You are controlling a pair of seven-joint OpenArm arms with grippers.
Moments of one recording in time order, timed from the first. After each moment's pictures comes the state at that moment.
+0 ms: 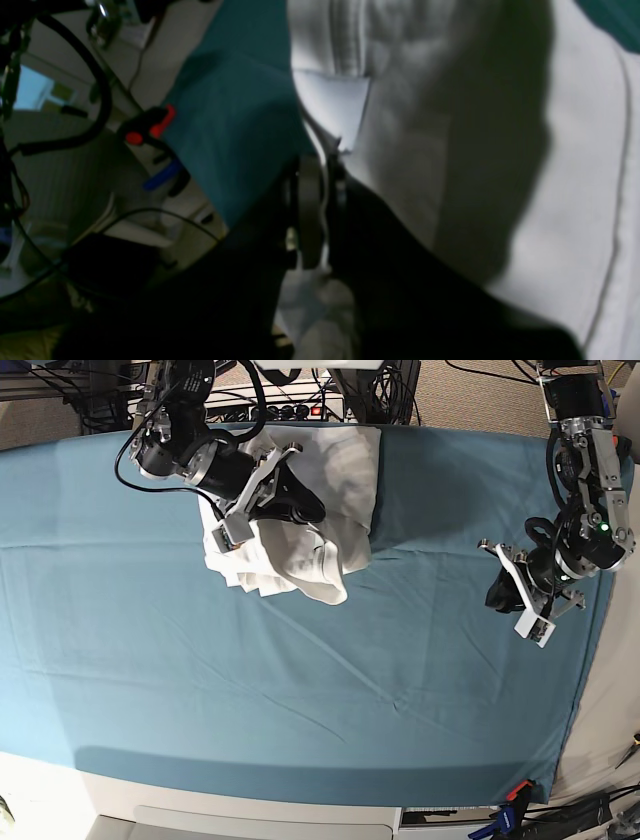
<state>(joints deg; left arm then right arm) 1.4 -19.5 -12.8 103.6 -33.2 -32.1 61.1 -19.4 -1.3 11.2 114.1 49.1 39.4 -66.8</state>
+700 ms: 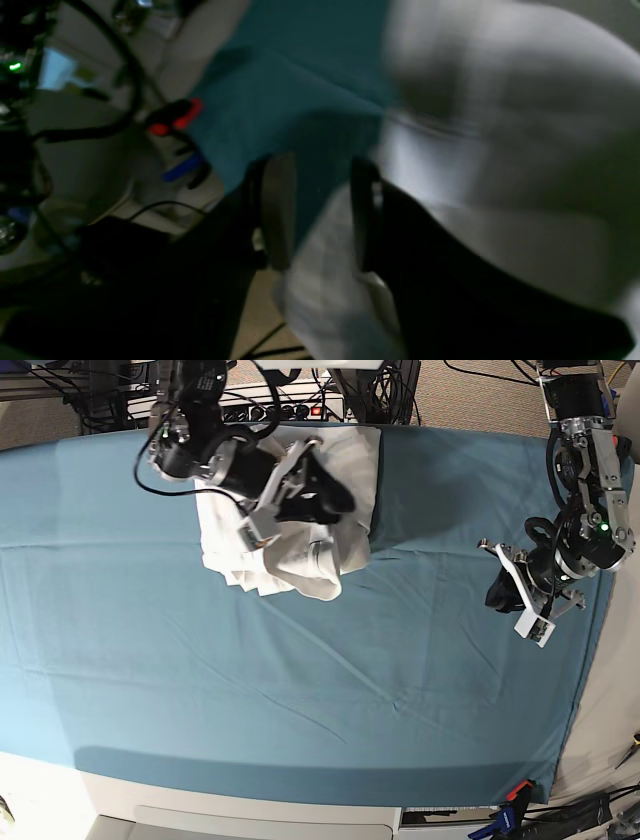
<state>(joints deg) 1.4 -19.5 -12.8 103.6 -33.2 -32.1 61.1 -19.4 -1.3 3.0 114.1 46.9 39.4 -64.4</state>
